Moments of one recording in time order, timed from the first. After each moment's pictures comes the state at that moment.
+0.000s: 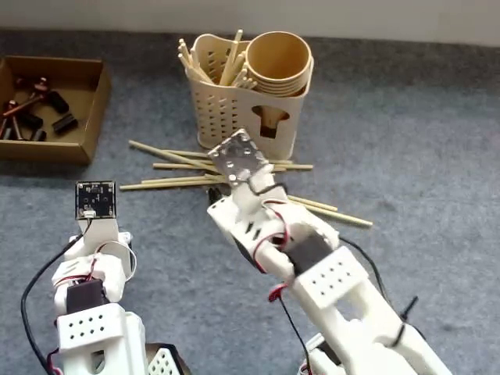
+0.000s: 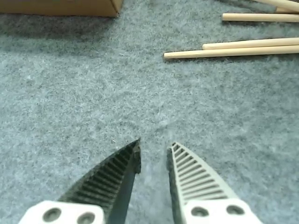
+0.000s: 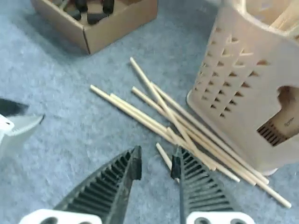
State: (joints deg) left arm -22.6 -77.5 88.5 46.8 -7.6; right arm -41.1 -40.6 48.0 37.5 9.5
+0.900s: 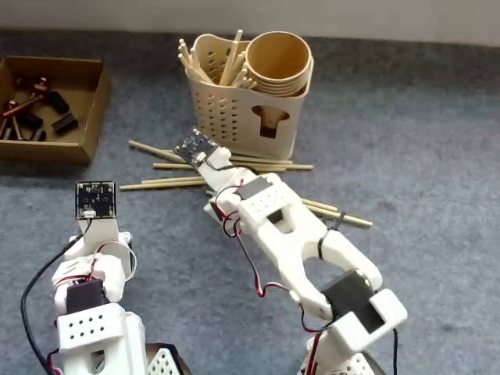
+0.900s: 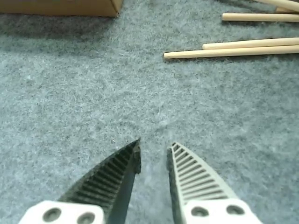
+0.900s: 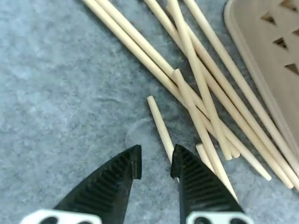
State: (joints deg) left arm -22.6 -77.5 88.5 46.8 -7.6; right arm -38.0 4.6 27.0 37.5 21.0
